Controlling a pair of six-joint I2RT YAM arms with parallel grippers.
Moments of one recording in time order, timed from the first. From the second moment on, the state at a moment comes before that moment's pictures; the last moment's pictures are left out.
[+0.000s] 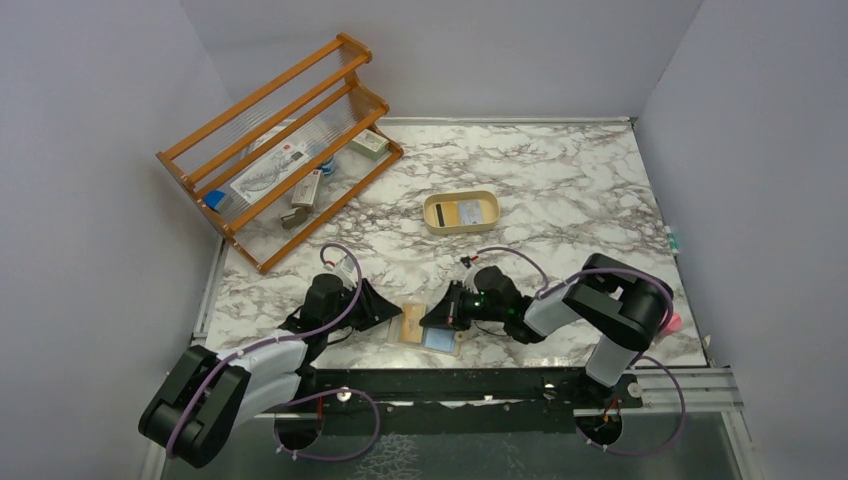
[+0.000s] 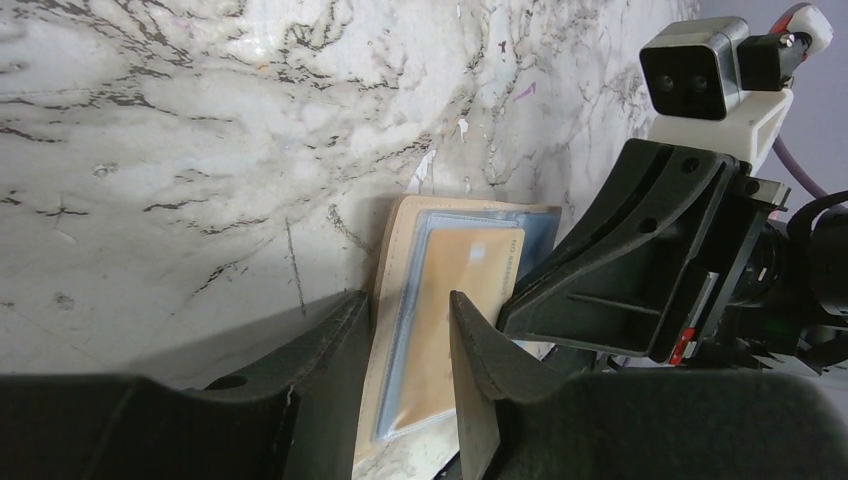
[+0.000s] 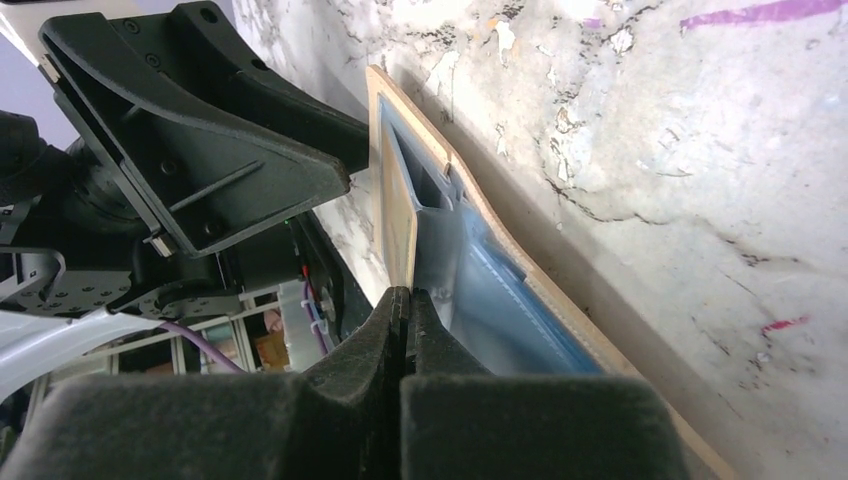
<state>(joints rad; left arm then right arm) -0.47 1.04 0.04 0.43 0.38 -0.95 0.92 1.73 0.40 0.86 -0.34 1.18</state>
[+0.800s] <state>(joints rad) -0.47 0.99 0.04 0.42 0.32 -1.00 0.72 1.89 0.58 0.93 -0.71 1.04</state>
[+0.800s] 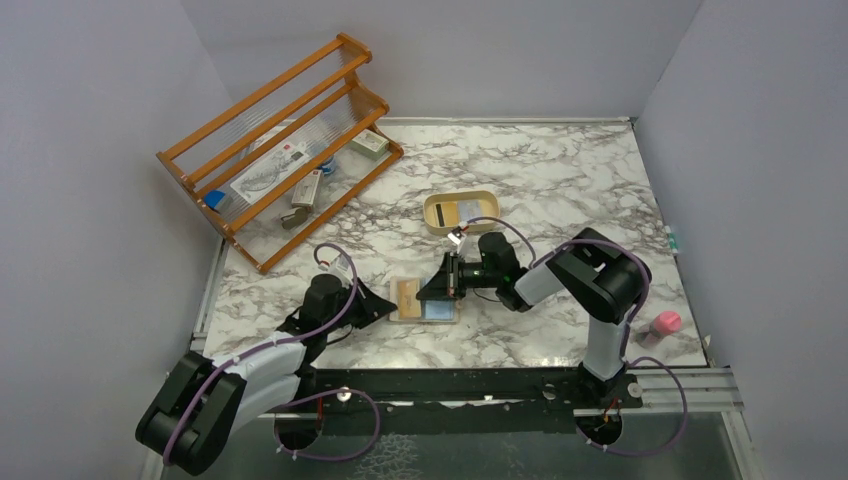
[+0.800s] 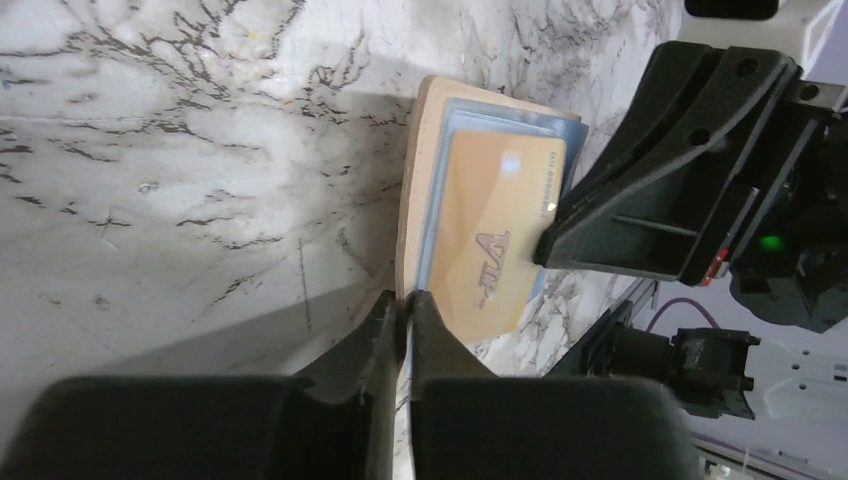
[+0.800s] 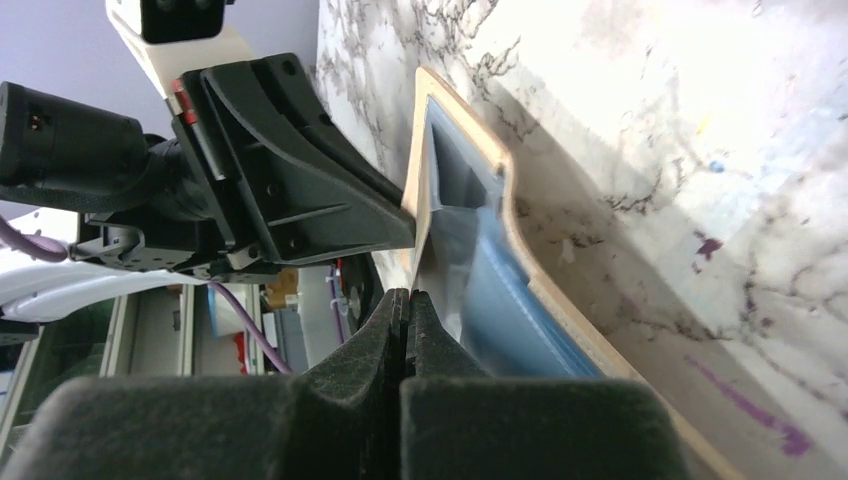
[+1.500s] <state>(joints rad) -0.47 1.02 0.06 0.44 0.25 -1.01 0.60 1.87 0.63 0.62 -0.77 0.87</state>
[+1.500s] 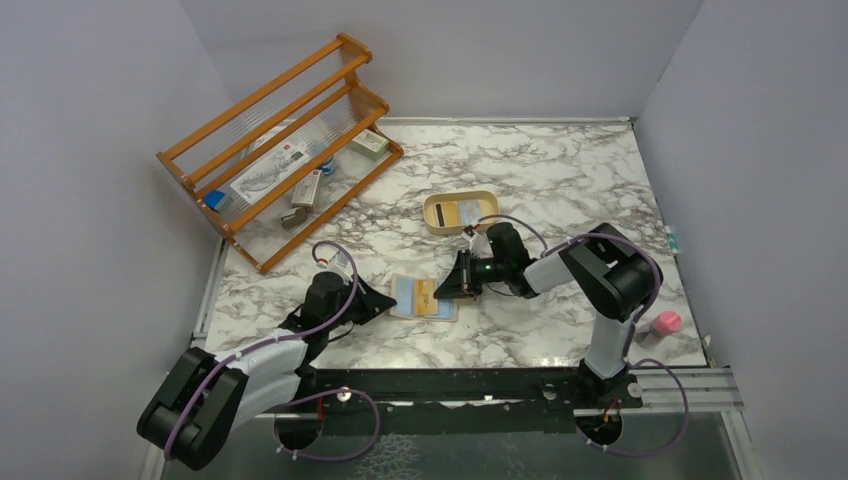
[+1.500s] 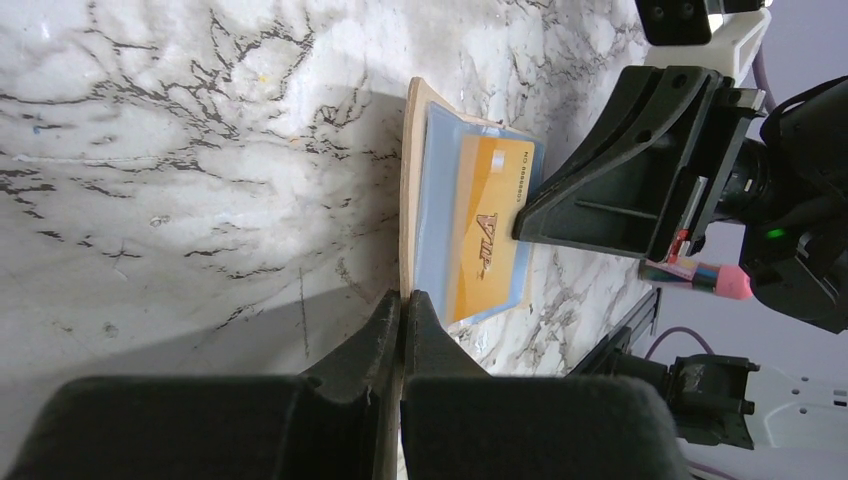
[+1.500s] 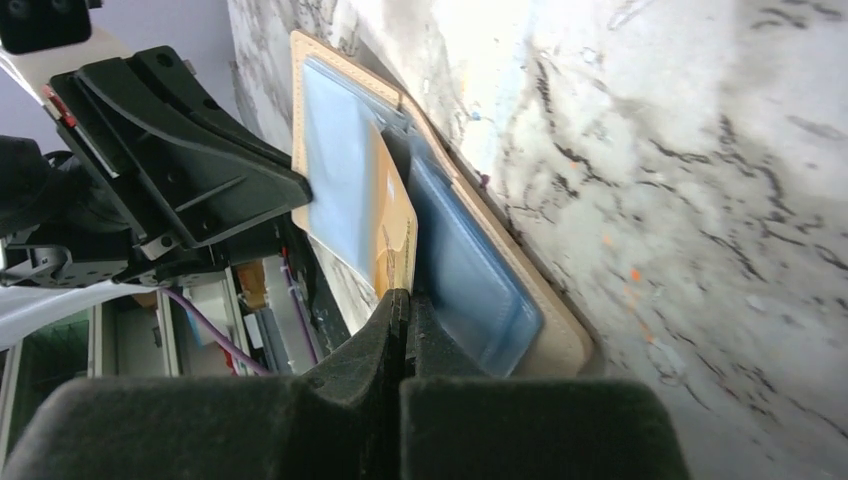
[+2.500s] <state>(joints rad) -0.47 1.12 0.12 0.45 0.22 -1.01 0.29 1.98 1.30 0.09 -0.79 0.54</state>
